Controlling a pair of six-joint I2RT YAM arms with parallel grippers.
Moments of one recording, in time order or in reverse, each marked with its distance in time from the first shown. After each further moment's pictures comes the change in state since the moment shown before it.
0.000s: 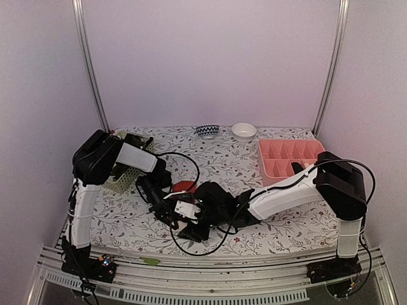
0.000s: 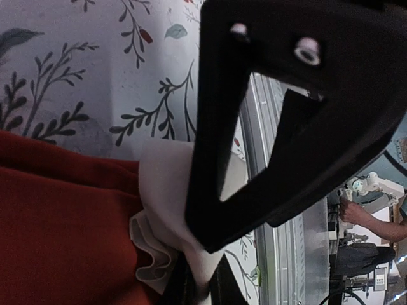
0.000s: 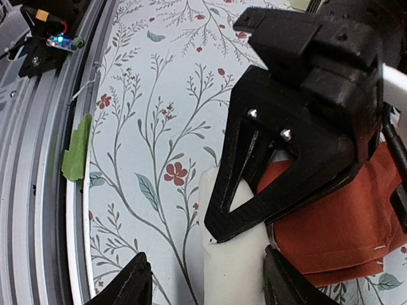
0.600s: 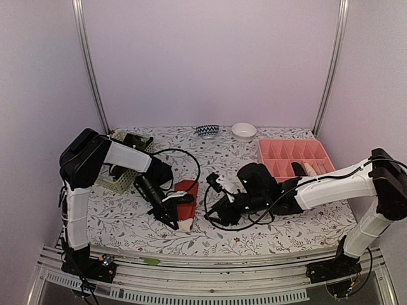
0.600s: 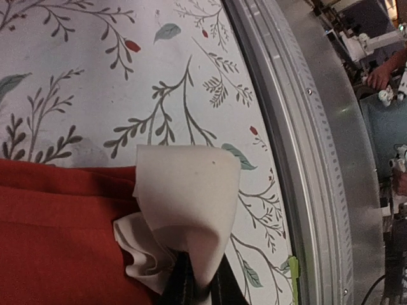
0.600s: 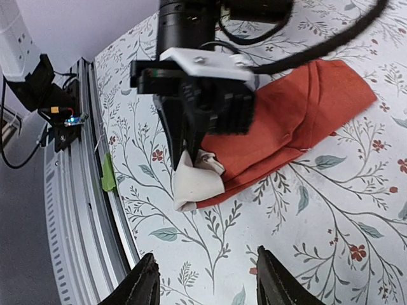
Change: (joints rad) left arm -0.044 -0.189 -0.148 0.259 -0.130 0.000; right arm -0.176 -0.405 -0.329 0.023 -0.084 0.420
